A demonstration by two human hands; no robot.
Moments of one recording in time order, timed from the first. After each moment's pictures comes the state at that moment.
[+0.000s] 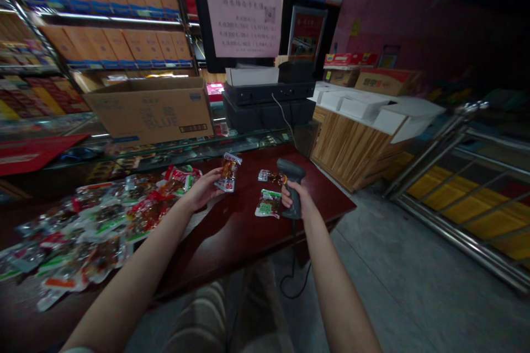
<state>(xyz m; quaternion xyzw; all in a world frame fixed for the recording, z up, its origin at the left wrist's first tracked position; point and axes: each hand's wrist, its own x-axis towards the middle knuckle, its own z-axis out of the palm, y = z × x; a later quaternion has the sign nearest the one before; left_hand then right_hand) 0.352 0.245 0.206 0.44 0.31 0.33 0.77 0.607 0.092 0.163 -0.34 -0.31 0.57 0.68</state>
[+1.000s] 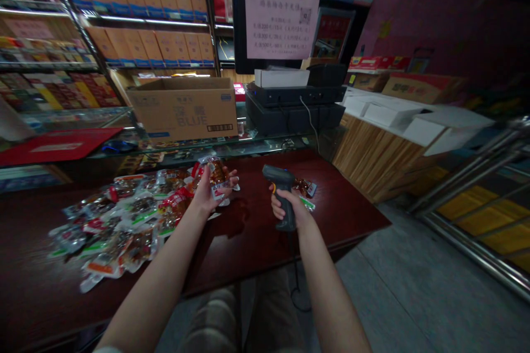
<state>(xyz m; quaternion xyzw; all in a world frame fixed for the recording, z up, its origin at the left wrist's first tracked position) 0.303 0.256 0.210 0.25 0.19 0.39 0.87 0.526 0.133 0.173 -0.29 -0.37 0.66 0.59</state>
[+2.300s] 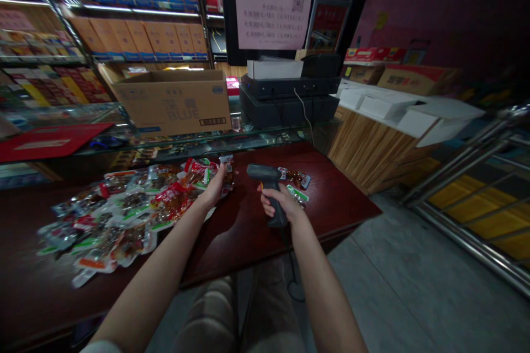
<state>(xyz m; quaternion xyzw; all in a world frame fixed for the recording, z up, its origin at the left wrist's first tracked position) 0.335 0.253 0.185 0.59 0.39 0.37 0.60 0.515 0.127 0.173 -0.35 -0.39 0.64 0.57</state>
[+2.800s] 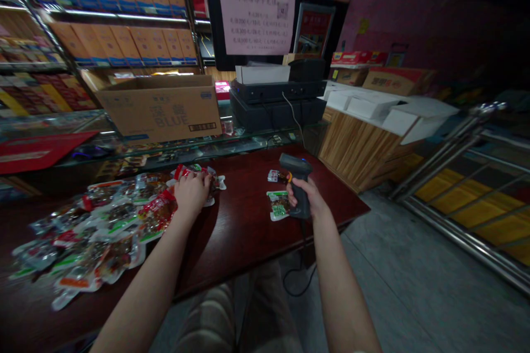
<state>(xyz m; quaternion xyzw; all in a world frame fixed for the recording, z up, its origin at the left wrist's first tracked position) 0.309 0.252 0.199 0.78 0.59 0.18 -0.08 0.591 0.102 0.186 -0.39 -0.37 0.52 0.67</state>
